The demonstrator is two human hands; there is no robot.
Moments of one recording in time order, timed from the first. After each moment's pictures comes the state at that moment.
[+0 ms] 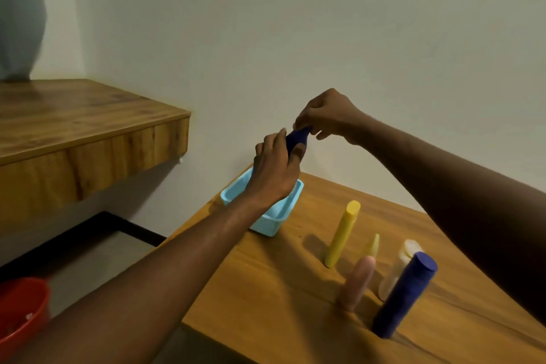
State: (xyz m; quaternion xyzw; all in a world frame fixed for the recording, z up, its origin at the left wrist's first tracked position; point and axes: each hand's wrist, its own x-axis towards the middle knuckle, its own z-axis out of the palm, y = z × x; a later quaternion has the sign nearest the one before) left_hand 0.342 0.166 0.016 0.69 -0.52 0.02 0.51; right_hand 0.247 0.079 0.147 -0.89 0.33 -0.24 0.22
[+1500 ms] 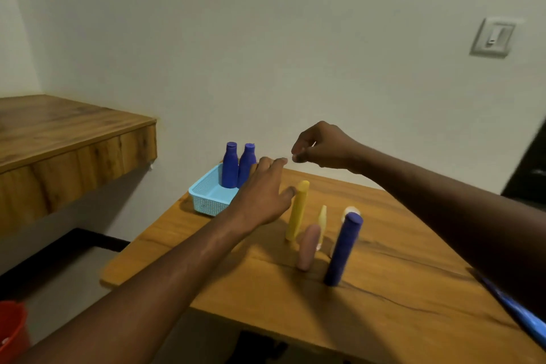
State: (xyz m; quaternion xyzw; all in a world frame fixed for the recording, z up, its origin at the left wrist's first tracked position) left_hand 0.253 0.230 0.017 0.69 -0.63 0.00 0.36; right_hand 0.123 0.129 0.117 -0.90 0.35 -0.19 0.16
